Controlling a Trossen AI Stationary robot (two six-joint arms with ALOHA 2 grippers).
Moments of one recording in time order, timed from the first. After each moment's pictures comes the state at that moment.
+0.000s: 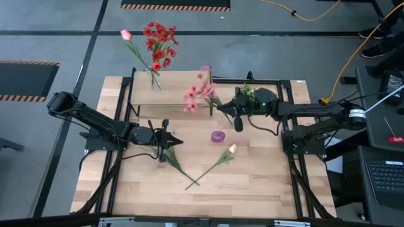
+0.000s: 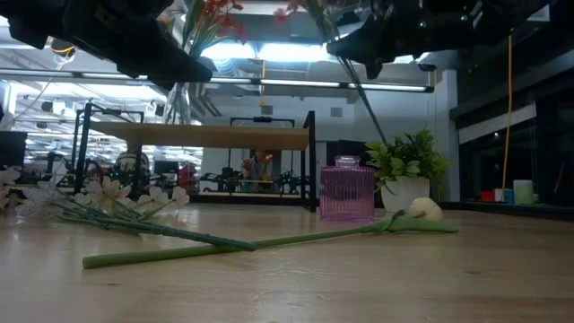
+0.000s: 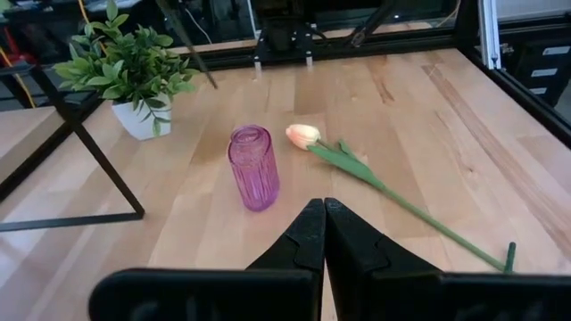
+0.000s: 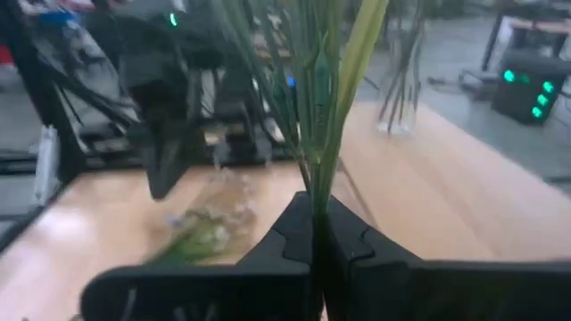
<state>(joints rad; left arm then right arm) -0.28 1.10 0.41 0.34 -0.32 -0.04 -0.22 1.23 0.68 0.44 -0.19 0.00</state>
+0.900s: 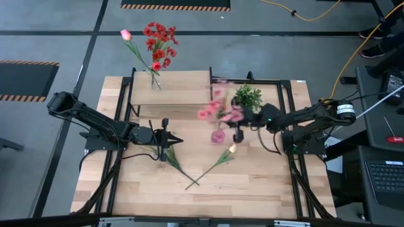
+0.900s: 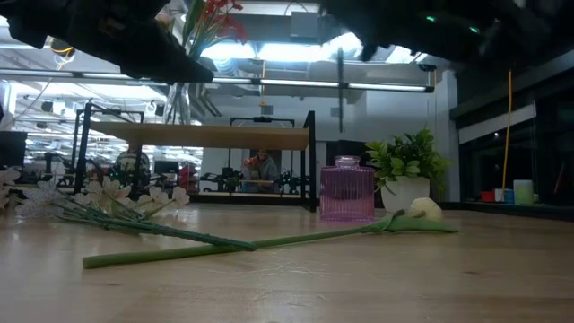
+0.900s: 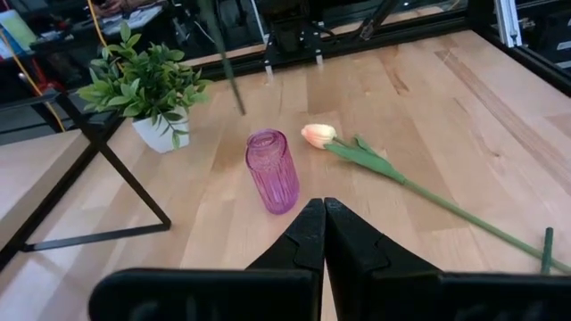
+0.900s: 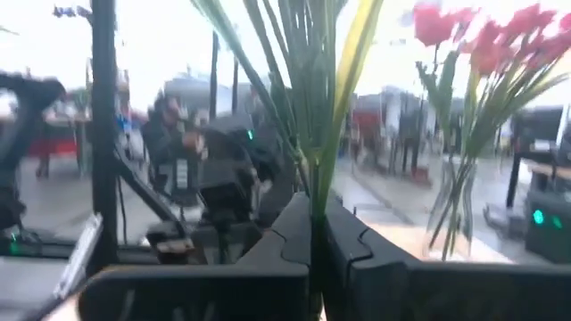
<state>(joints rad) -0.28 1.10 0.41 0.34 -0.36 0.06 -0.09 1.40 0.53 1.16 -0.12 -0.03</state>
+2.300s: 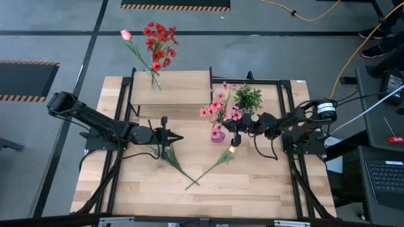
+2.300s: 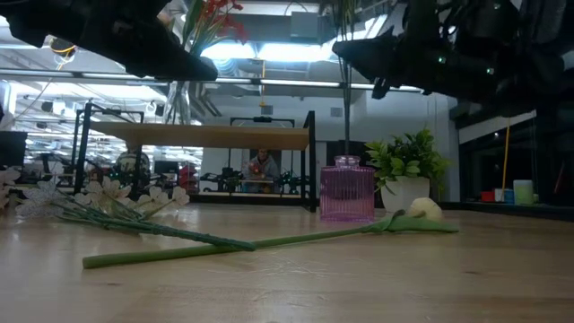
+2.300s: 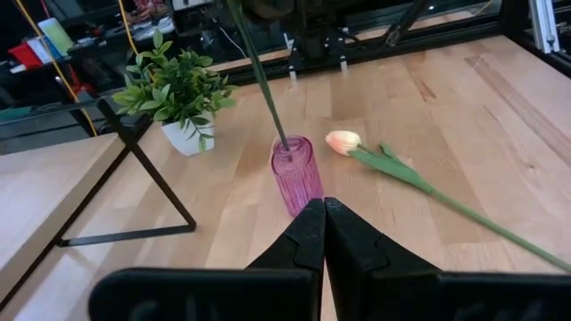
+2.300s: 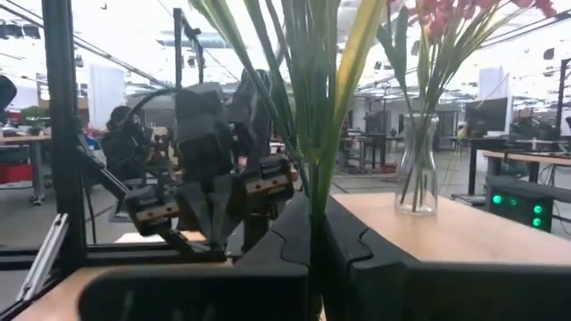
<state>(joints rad) -0.28 1.10 0.41 0.36 -0.43 0.07 -0.04 1.64 0.38 1.57 0.03 0.00</state>
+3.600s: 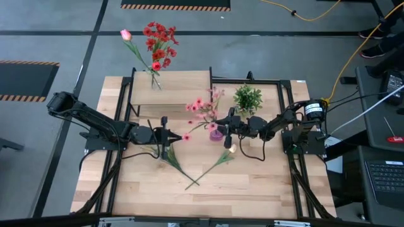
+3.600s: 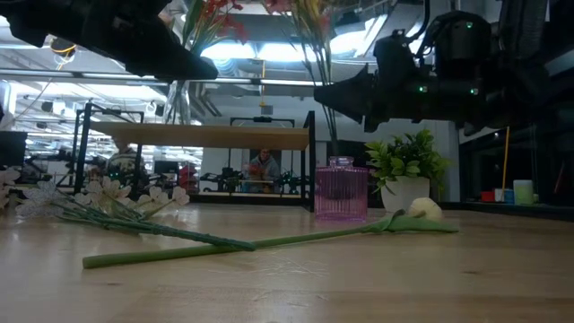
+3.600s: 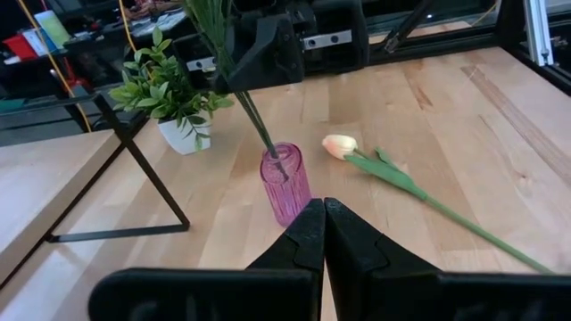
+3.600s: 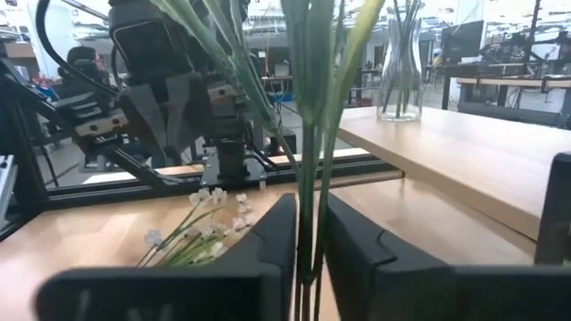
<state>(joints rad) -0.28 1.10 0.41 0.37 -0.42 0.04 -0.02 1.79 0.44 1.46 0.14 0.05</state>
